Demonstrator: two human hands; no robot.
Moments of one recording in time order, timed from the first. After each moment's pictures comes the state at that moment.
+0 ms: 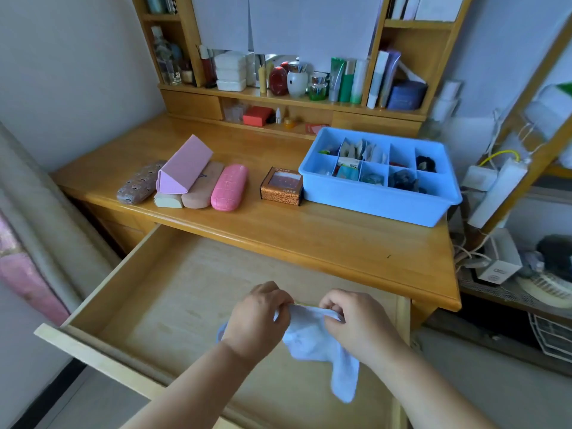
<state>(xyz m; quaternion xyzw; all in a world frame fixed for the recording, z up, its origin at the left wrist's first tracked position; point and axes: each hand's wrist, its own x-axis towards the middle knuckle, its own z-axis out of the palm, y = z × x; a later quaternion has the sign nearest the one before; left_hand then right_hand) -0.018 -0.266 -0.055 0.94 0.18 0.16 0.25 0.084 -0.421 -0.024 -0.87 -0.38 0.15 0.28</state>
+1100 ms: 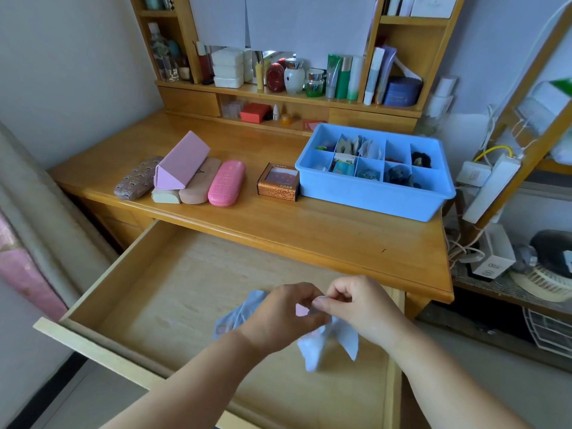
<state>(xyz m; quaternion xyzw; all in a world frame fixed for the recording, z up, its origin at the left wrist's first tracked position) -0.007 -0.296 -0.026 0.86 0.11 0.06 0.49 0.095 -0.431 -0.008 -0.82 -0.36 0.23 0.39</state>
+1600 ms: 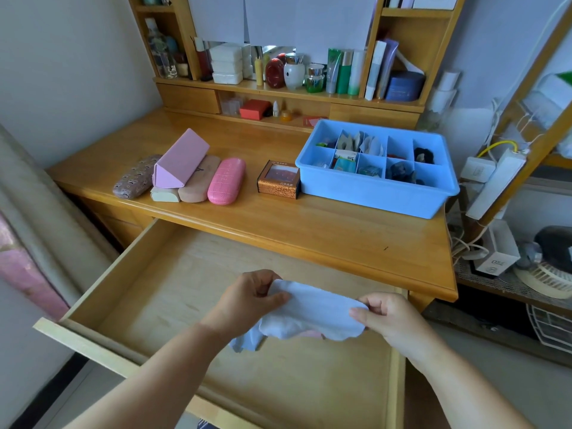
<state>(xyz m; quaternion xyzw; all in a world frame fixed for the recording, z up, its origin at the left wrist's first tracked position) -0.025 -0.250 -0.025 0.79 0.21 0.04 0.57 0.112 -0.471 -0.044 -0.77 -0.26 0.32 0.49</state>
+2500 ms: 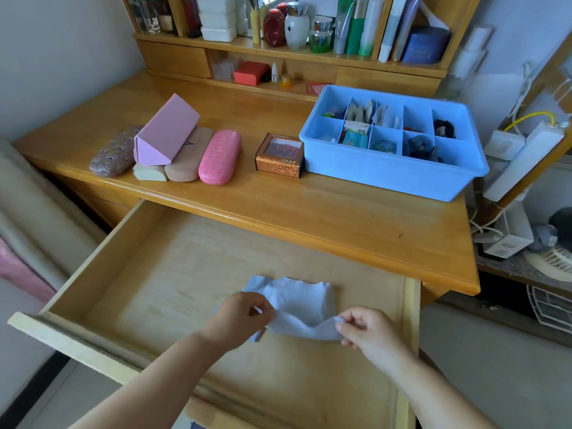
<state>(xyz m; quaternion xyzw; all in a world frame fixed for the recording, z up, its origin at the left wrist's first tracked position) -0.033 -0.230 -0.103 0.87 0.26 -0.05 0.41 0.094 -0.449 -0.122 -0.81 -0.16 0.35 0.44</state>
